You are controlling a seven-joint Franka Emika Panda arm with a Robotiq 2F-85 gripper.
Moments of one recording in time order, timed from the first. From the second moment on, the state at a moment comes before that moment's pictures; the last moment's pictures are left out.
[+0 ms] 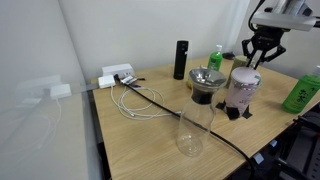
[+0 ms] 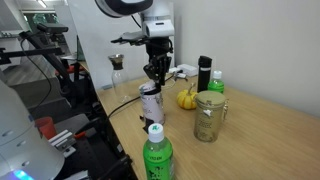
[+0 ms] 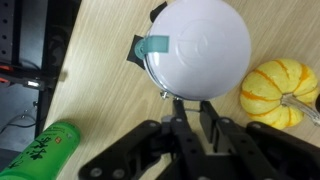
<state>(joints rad) -0.13 -0.21 -0.03 -2.70 0.08 2.55 1.06</state>
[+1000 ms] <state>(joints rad) -0.13 -0.24 -0.01 -2.71 0.06 2.54 1.06</state>
